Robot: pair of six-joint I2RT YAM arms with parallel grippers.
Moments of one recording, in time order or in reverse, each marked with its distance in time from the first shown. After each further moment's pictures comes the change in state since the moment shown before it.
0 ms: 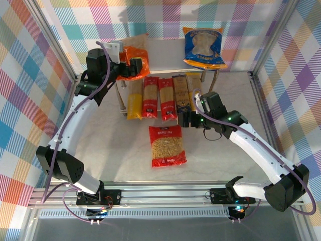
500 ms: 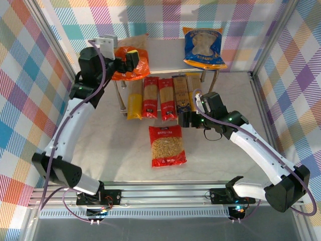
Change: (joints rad) left arm -0.001 -0.092 0.003 0.069 -0.043 0.031; right arm 0.000 -0.009 0.000 -0.005 0.001 0.001
